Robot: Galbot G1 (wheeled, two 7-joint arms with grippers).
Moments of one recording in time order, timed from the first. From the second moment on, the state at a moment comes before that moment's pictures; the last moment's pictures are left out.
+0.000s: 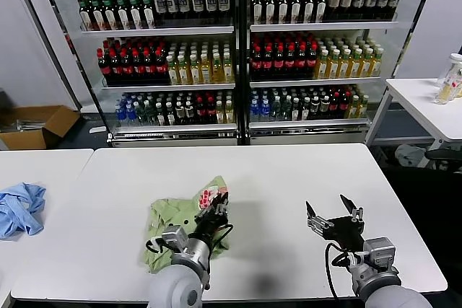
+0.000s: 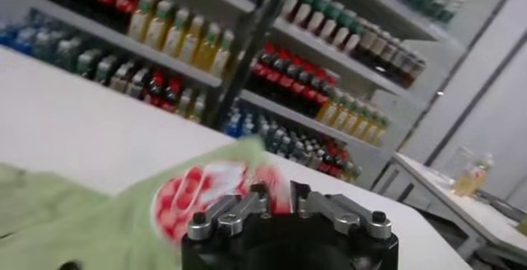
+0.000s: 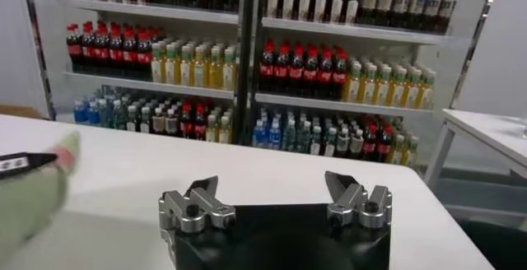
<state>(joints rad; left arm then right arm) 1.28 -1.53 -0.20 -2.02 -0.49 0.42 -0.21 -1.48 1.04 0.49 2.37 0.45 -0.58 0.28</state>
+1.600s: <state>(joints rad) 1.49 -1.30 -0.63 -2.17 -0.25 0.22 -0.01 -1.00 1.24 -0.04 1.80 0.72 -0.58 0.31</state>
